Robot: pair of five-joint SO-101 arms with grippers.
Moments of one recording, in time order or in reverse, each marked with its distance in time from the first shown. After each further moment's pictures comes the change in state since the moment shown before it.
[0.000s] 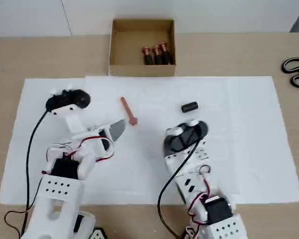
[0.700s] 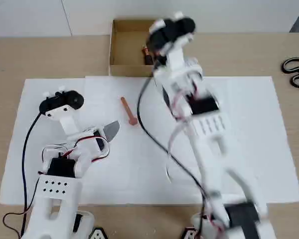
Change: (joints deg) left arm -2.5 0.0 0.0 1.1 0.0; right arm 2.9 85.8 -79.9 -5.7 4.3
